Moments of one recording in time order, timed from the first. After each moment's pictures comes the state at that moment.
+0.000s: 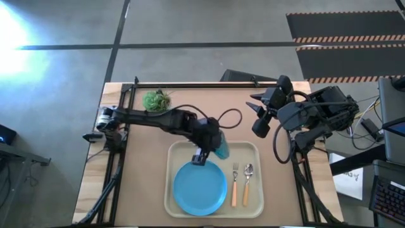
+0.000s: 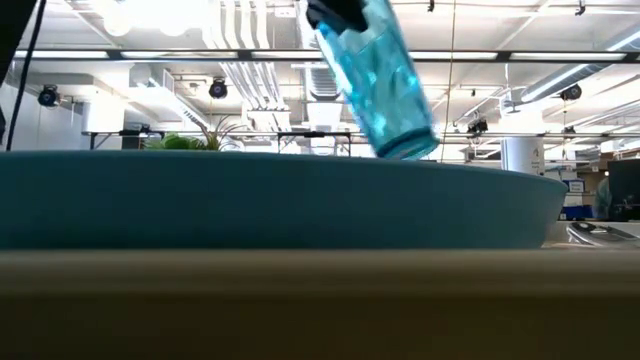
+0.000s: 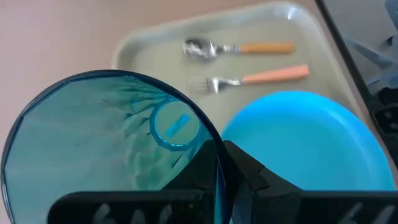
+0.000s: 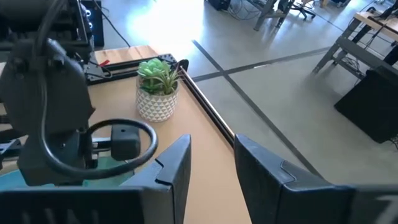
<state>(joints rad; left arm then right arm) -0.10 1.86 1.86 -0.91 0.13 0.13 0.35 1.60 2.34 -1.51 0.81 0.39</state>
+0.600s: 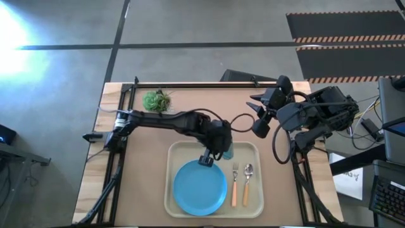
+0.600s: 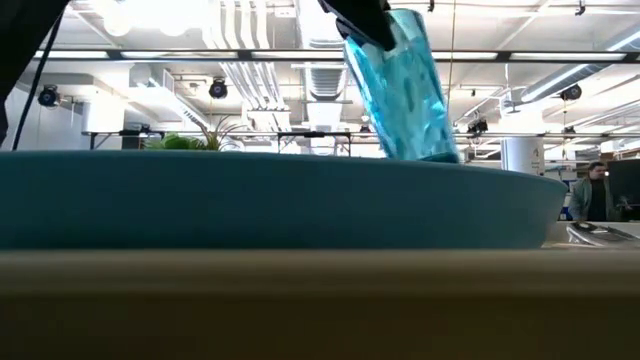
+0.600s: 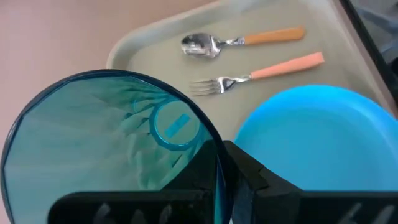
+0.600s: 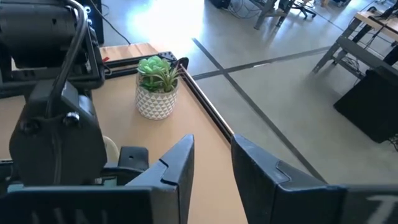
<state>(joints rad) -0.09 2.06 2.12 -1.06 0.12 0.24 0.35 1.60 2.34 -1.51 0.81 0.39</state>
